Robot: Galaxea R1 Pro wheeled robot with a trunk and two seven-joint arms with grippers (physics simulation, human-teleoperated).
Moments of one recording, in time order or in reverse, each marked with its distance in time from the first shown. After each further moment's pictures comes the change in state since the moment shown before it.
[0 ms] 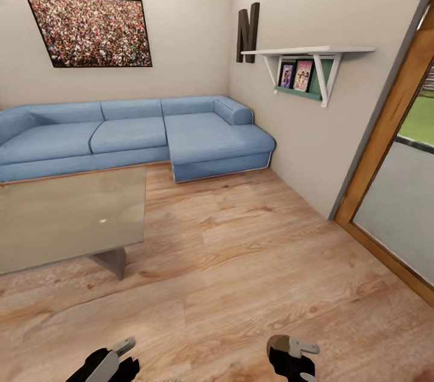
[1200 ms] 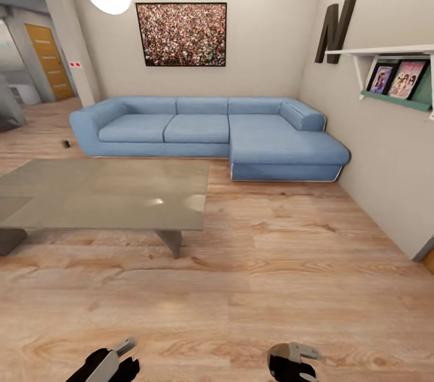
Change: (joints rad) left arm 0.000 0.000 -0.001 0.000 0.000 0.000 0.000; right arm 0.001 0.002 -0.006 0.001 -0.012 0.089 -0.009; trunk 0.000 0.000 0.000
